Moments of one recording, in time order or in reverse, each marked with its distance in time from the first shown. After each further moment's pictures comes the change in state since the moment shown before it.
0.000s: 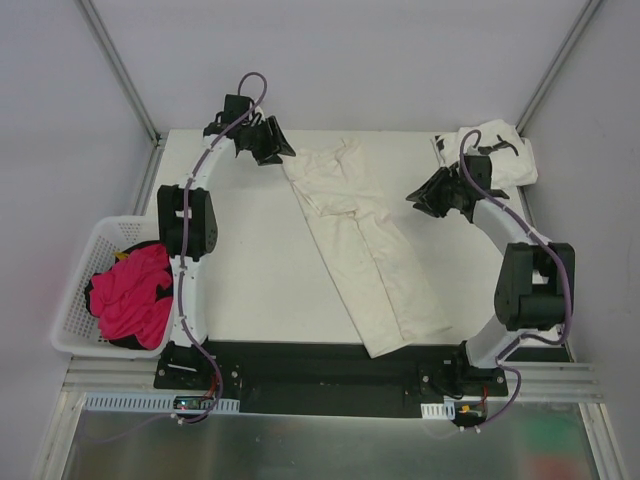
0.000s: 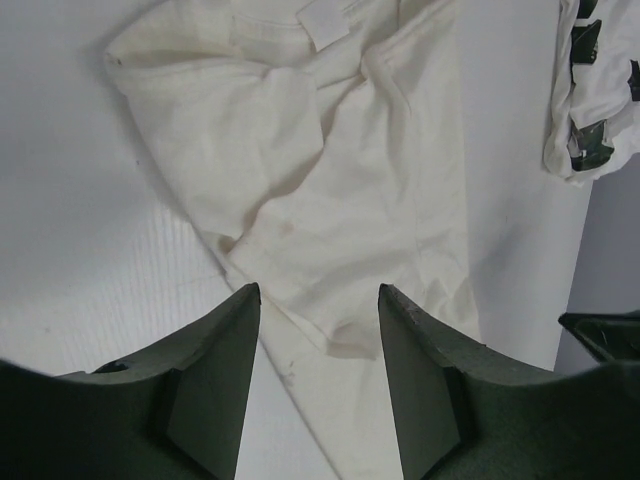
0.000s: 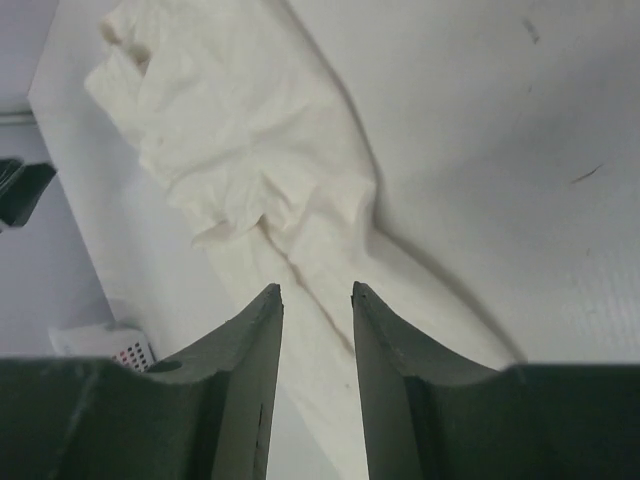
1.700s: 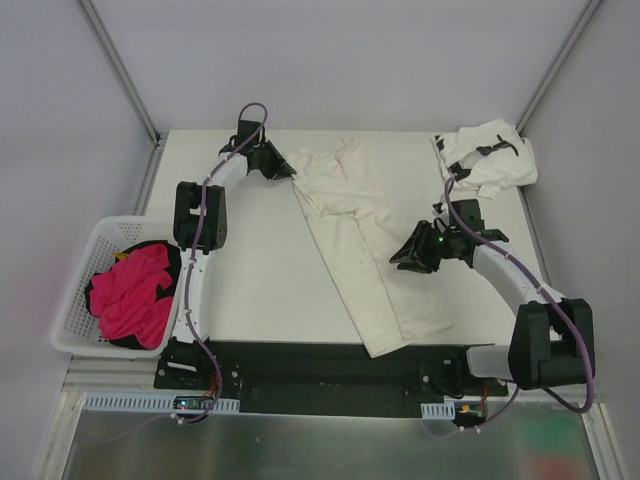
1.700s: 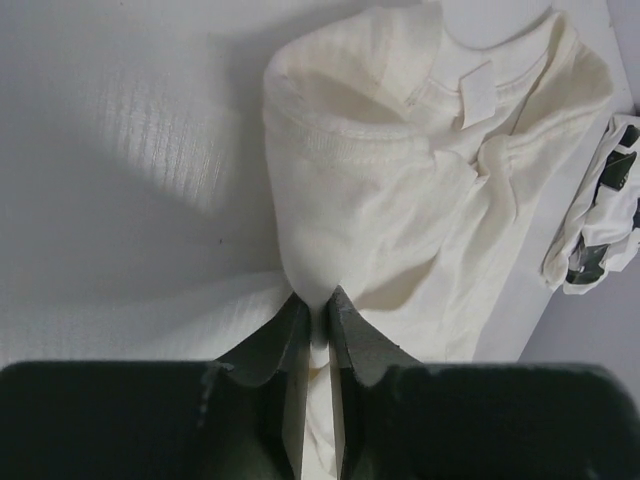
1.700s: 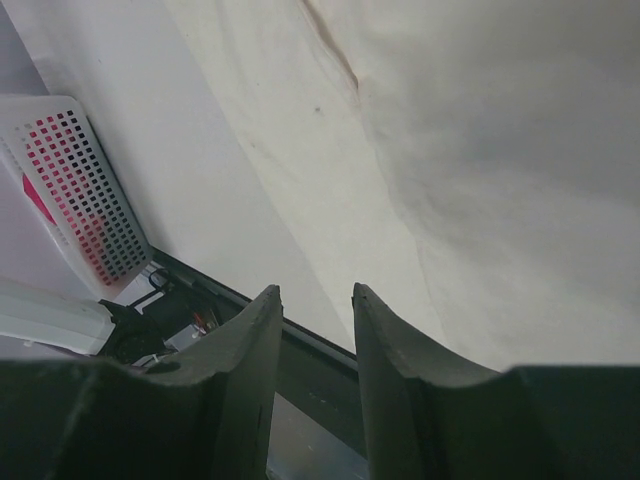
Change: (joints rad) left arm -0.013 0.215 -0.048 0.215 -0.045 -0.332; right arm 0.125 -0.408 -0.398 -0.241 -0.237 -0.132
